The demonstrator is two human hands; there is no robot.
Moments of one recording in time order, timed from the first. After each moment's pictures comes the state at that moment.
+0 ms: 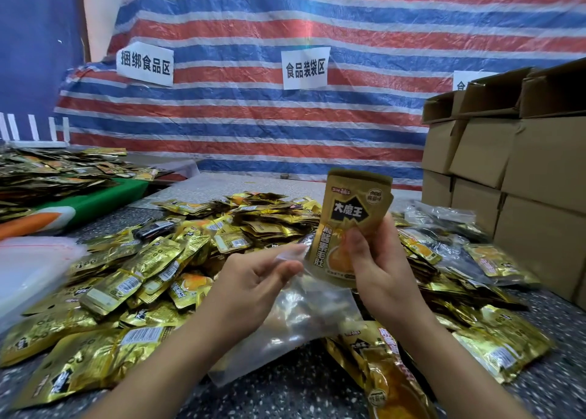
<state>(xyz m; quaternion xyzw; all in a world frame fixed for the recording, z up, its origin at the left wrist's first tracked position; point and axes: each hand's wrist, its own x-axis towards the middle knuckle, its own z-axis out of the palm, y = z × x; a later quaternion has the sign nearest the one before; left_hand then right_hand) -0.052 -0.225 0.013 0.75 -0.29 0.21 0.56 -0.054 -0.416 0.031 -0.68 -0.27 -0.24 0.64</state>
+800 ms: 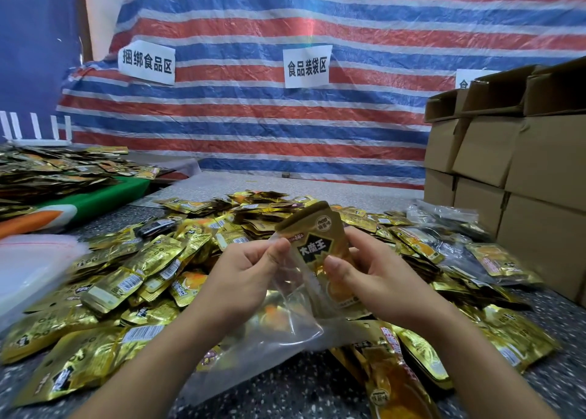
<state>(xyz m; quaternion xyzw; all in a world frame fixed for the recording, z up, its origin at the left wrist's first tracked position) -0.057 -0.227 0.026 0.68 -0.24 0.11 0.68 -0.060 -0.431 0.042 -0.80 -0.29 -0.08 0.52</state>
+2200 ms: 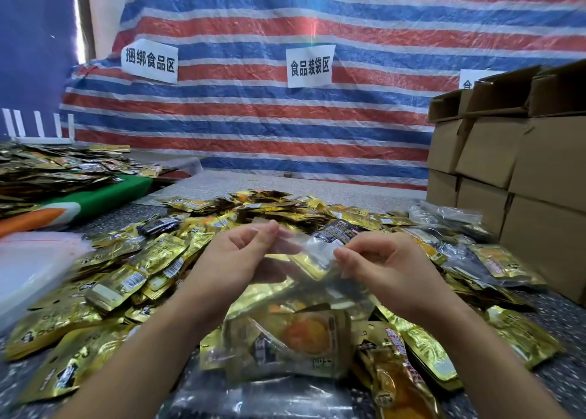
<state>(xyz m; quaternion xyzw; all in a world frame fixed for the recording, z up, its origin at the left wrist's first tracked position) -0.057 -0.212 0.040 0.65 -0.17 0.06 0.74 -0.068 -0.430 0.056 -0.84 -0.25 -0.20 0.44</state>
